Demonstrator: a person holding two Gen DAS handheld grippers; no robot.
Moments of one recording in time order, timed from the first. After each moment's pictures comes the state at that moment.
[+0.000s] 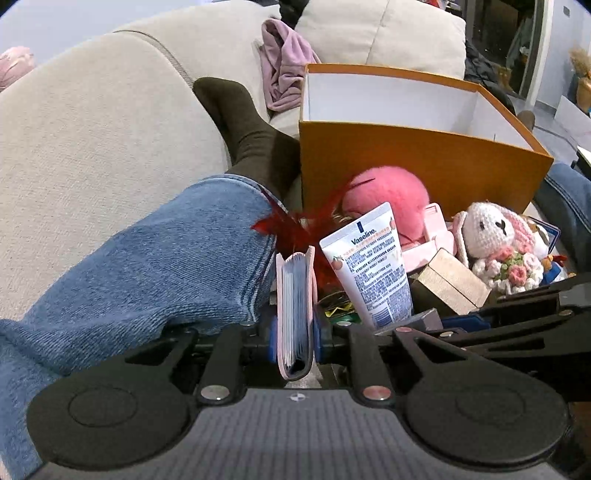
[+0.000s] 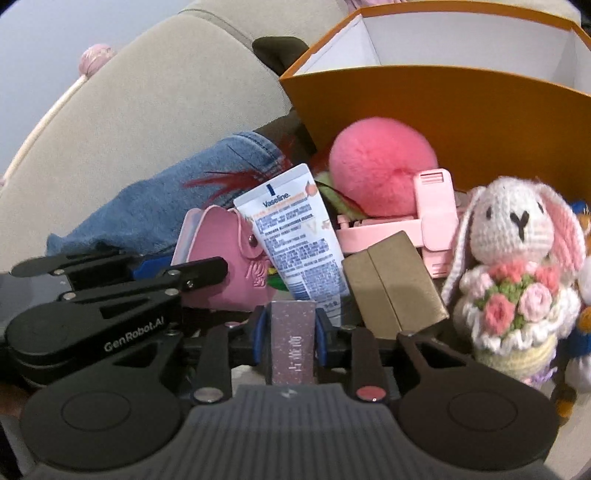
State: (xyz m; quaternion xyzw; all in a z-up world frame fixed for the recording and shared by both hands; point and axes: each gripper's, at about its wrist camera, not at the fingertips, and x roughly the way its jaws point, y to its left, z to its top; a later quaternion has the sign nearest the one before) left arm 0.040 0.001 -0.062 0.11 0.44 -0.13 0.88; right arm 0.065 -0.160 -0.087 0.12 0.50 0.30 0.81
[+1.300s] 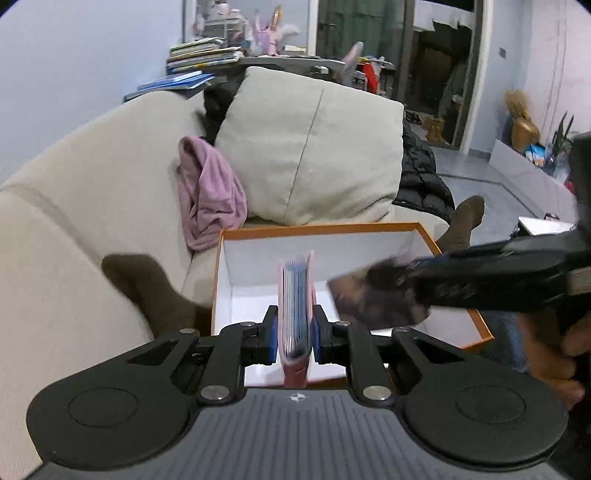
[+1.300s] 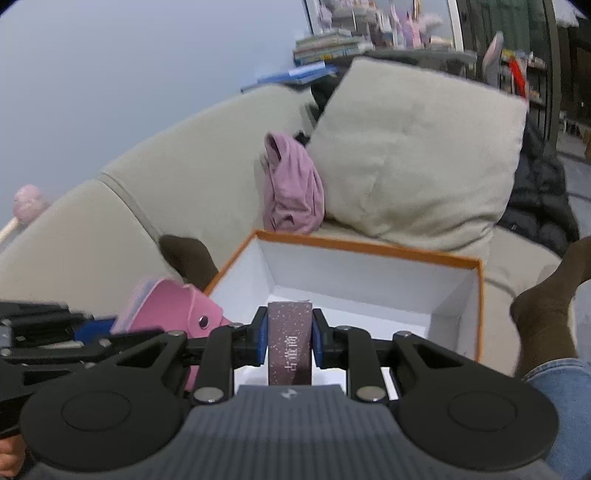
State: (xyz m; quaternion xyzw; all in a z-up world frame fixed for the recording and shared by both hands) left arm 0.156 -0.084 0.034 0.09 0.35 -0.27 0.90; right arm 0.205 -0.224 0.030 0.06 0.37 0.18 0.91
